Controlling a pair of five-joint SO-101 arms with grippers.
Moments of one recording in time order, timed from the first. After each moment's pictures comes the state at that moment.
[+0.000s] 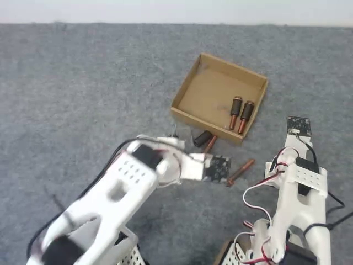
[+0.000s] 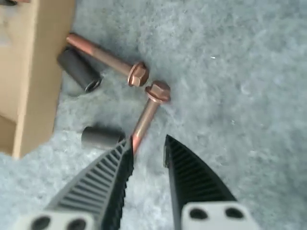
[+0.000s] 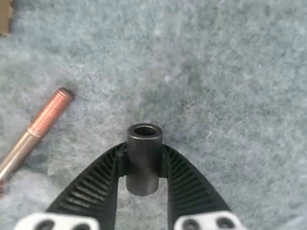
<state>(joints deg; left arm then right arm) 29.7 -28.1 48.9 65.5 -56.8 18.2 -29.5 64.5 49.9 13.0</state>
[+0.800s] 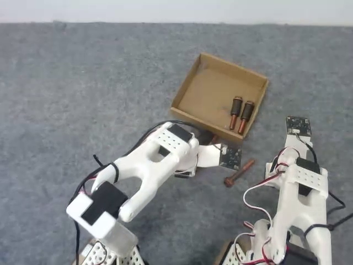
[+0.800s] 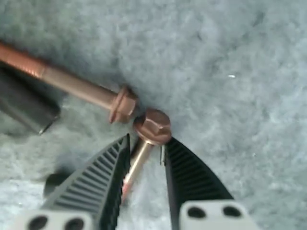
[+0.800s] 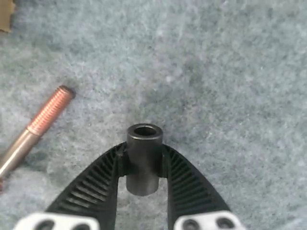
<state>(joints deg) 30.1 7.7 31.6 61.7 -56.8 18.2 -29.5 64.5 49.9 13.8</state>
